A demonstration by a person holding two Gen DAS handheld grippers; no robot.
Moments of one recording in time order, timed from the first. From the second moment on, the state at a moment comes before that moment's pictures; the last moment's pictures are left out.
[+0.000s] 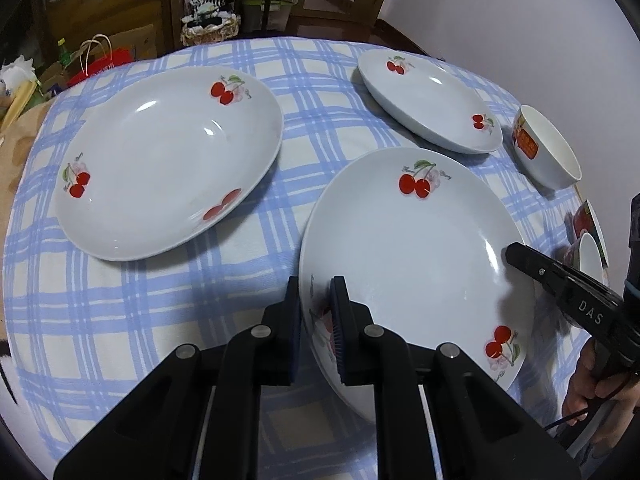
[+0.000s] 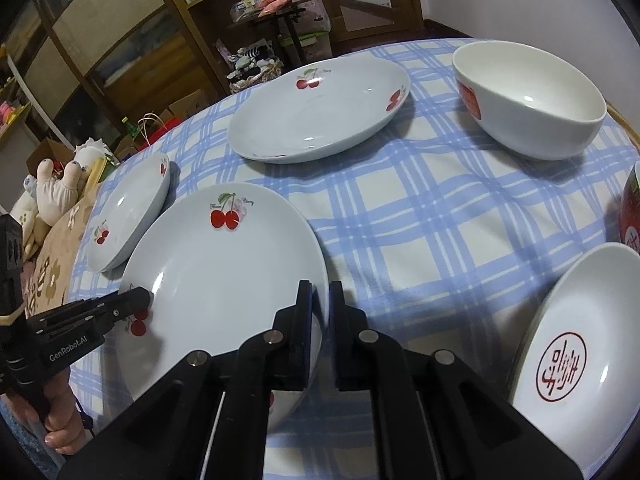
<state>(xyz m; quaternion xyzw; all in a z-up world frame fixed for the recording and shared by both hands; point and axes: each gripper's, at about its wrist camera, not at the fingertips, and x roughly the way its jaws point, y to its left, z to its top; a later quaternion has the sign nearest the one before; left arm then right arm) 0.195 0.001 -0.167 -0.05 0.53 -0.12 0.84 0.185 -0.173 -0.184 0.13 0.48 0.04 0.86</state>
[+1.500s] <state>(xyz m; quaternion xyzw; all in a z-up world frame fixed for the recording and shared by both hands) 0.147 -0.008 -0.150 -0.06 0.54 -0.17 0.82 0.115 -0.182 -0.138 0.12 0.49 0.03 0.86</state>
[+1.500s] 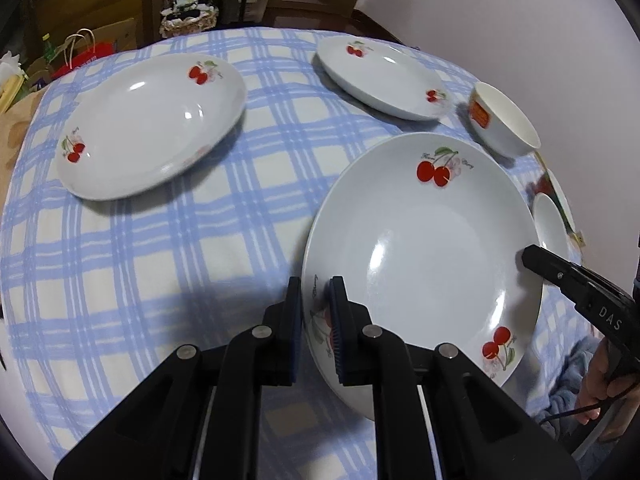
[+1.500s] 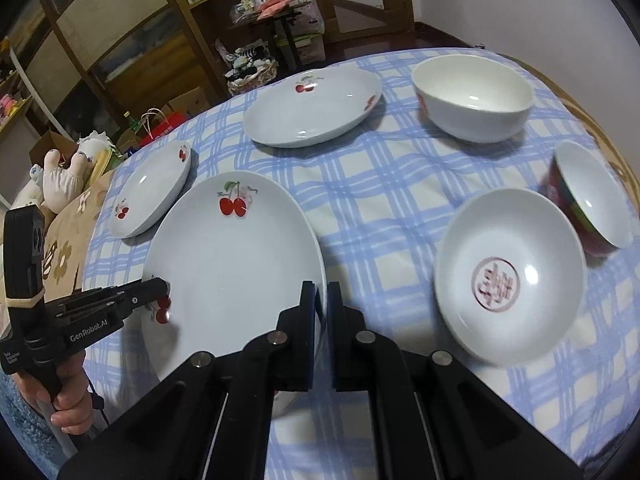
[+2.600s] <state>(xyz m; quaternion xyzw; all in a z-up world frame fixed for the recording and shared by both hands) 0.136 -0.048 -0.163 0.00 0.56 -0.19 0.80 0.086 -0.200 -0.167 0.11 0.55 -0.06 0.83</state>
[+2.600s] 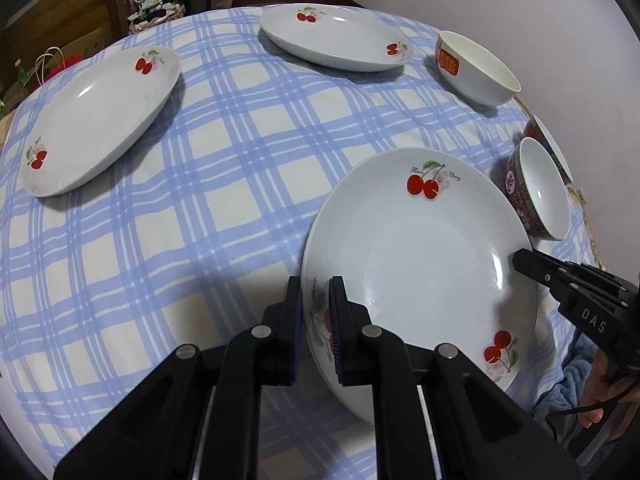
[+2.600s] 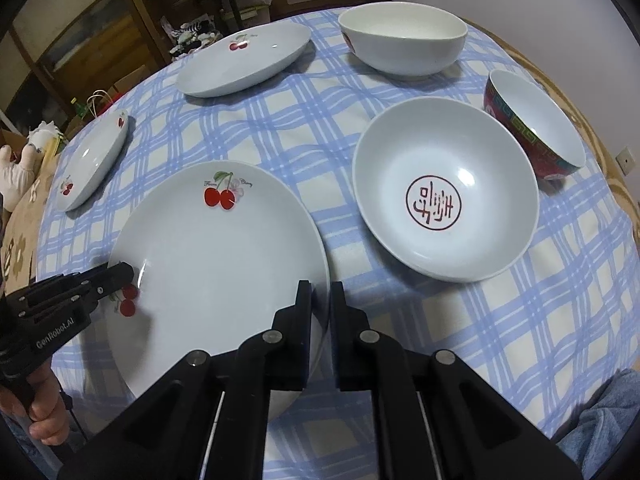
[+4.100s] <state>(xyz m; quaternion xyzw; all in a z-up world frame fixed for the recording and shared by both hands) 0.133 -0.043 -0.154 0.04 0.56 -0.20 0.80 0.091 -0.193 -0.145 0.09 0.53 -0.06 0.84</state>
